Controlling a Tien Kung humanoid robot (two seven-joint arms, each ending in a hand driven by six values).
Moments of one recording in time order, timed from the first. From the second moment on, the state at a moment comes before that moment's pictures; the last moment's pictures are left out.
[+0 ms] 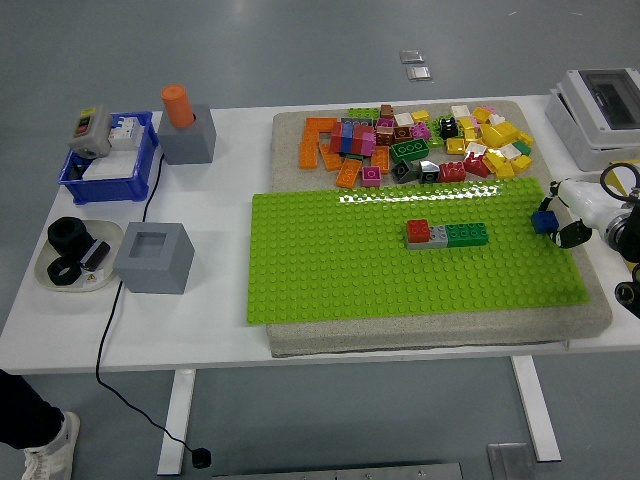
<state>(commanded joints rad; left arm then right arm) 0.02 0.12 -1.49 -0.18 1.17 -0.03 0.05 0.57 -0.57 0.73 1.08 -1.82 0.02 -0.26</state>
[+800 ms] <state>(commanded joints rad) 0.02 0.12 -1.49 -0.18 1.17 -0.03 0.05 0.53 -0.51 0.79 1.29 -1.76 0.02 -0.32</state>
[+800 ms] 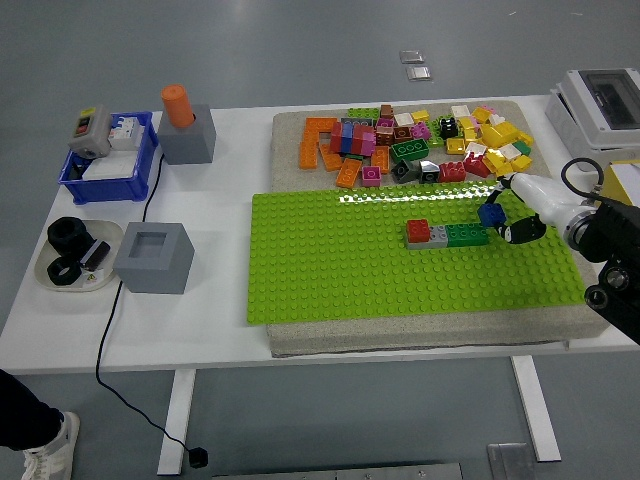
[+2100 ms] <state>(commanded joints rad) 0.03 0.12 -1.50 -0.18 1.18 -0.03 0.05 0.50 -0.36 0.81 1.26 -1.80 0.02 -0.32</state>
